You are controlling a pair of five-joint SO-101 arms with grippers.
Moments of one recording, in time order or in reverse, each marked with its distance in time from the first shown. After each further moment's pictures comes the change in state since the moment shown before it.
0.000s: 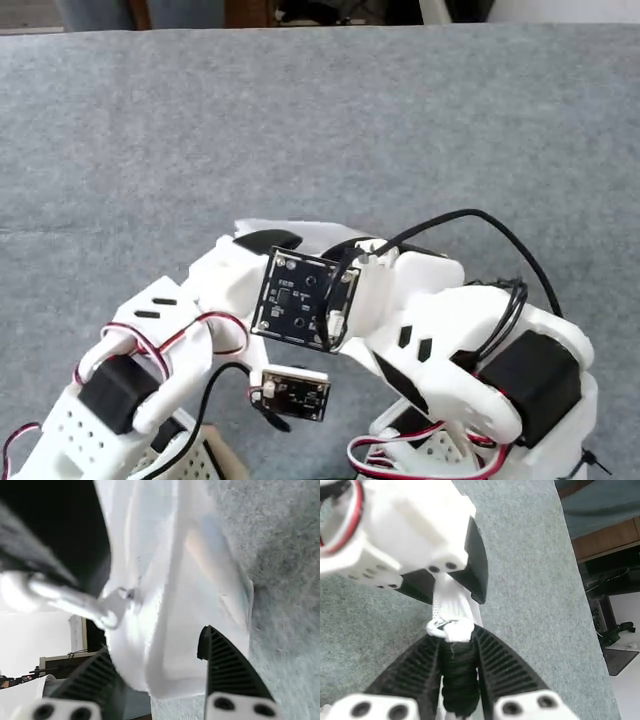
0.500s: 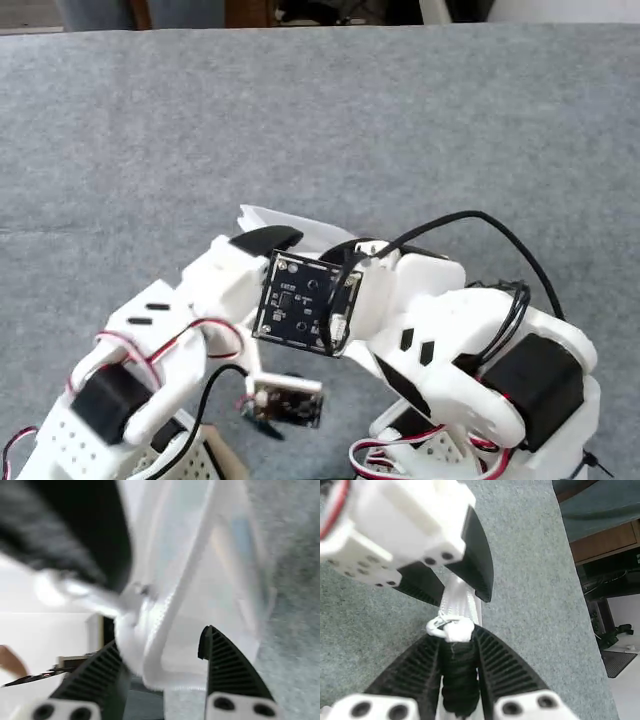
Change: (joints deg) left arm 0.1 -8.8 0.4 -0.7 -0.3; right arm 0.0 -0.2 0.0 0.0 0.0
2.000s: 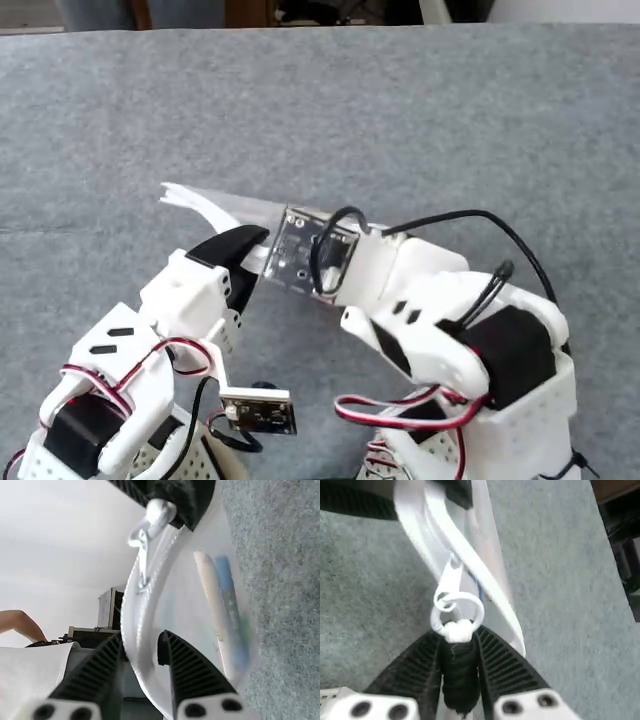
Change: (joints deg) left arm -5.7 -9.7 1.1 4.7 3.6; right arm 10.3 -0.6 10.4 -1.1 -0.1
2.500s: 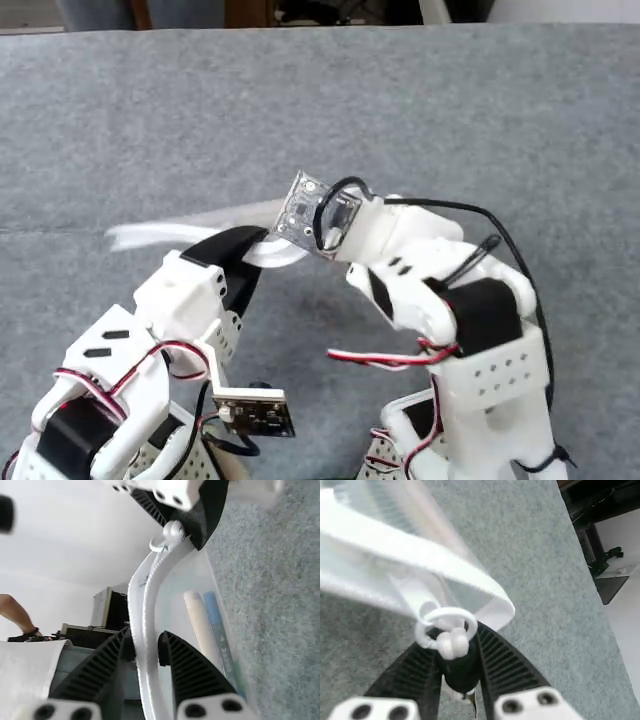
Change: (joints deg) left arm 0.1 0.3 -5.2 4.5 5.0; right arm 11.0 -0.5 18.0 -21.8 8.3
